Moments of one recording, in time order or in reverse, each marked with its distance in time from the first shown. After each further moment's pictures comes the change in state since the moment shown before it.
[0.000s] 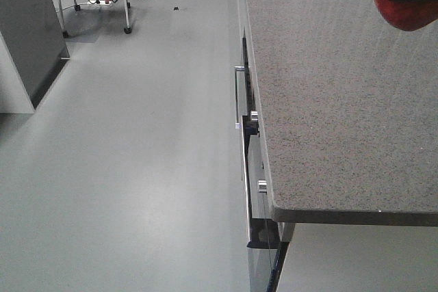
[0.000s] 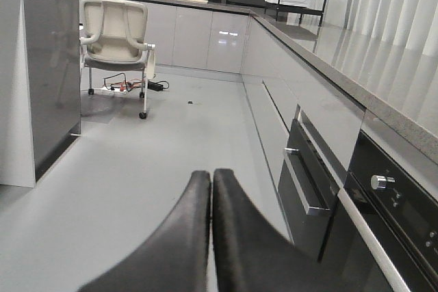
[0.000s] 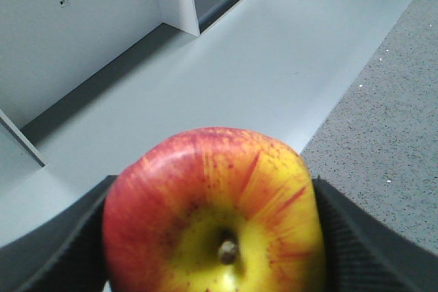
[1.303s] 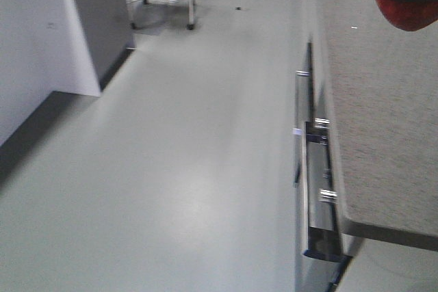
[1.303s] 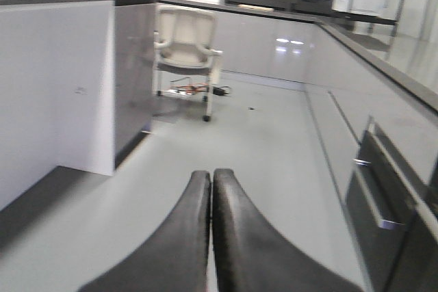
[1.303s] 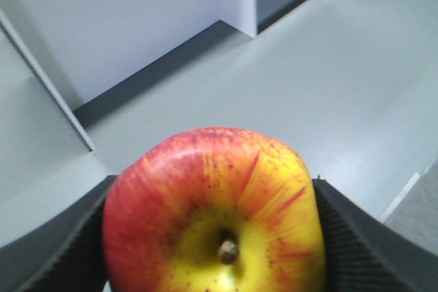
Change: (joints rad) left arm 0.000 0.000 0.000 0.000 0.000 0.000; right arm 0.000 0.000 0.000 -0.001 0.000 0.000
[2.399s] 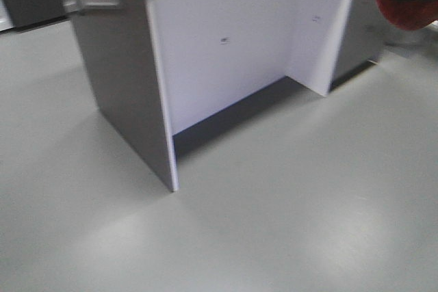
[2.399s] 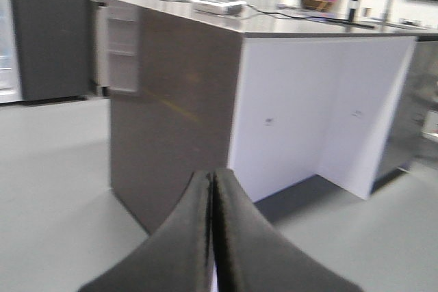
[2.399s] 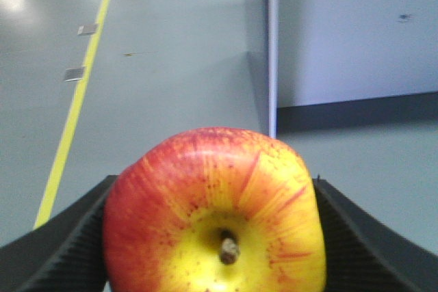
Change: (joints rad) left arm 0.000 0.000 0.000 0.000 0.000 0.000; right arm 0.000 0.000 0.000 0.000 0.000 0.000
